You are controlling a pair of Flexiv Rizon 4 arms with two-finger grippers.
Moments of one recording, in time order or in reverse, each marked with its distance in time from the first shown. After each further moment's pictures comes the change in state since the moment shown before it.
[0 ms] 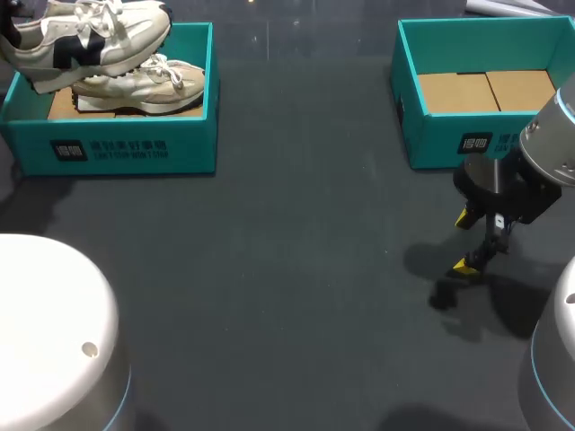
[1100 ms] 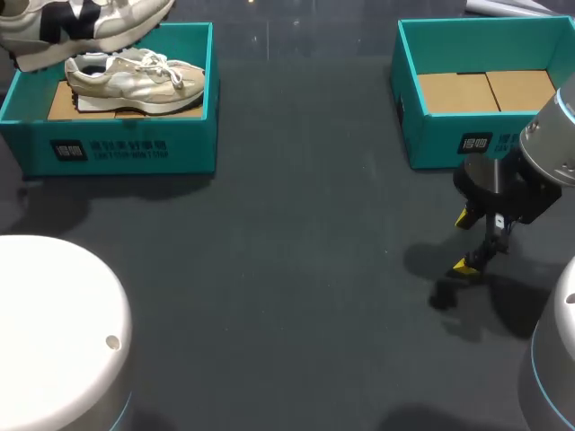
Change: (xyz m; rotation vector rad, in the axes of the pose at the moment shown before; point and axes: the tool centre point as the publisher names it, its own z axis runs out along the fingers) left arm -0.027 -0.059 -0.109 0.062 0.013 0.025; right arm 0.000 0.000 0.000 0.000 0.000 0.000
